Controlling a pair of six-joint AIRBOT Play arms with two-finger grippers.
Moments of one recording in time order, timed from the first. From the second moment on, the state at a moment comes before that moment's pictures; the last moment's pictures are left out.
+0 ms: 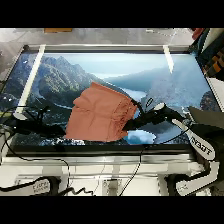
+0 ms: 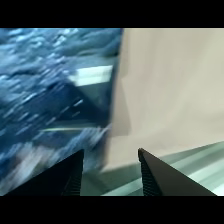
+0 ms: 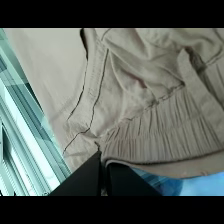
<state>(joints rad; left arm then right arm) 0.36 -1.41 0.75 0.99 -1.19 -0.94 0.19 -1.66 0.95 -0.53 1.19 0.79</state>
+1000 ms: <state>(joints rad) 0.24 -1.09 0.96 0.82 -1.16 -0.81 0.19 -1.29 1.12 -0.59 1.22 0.80</state>
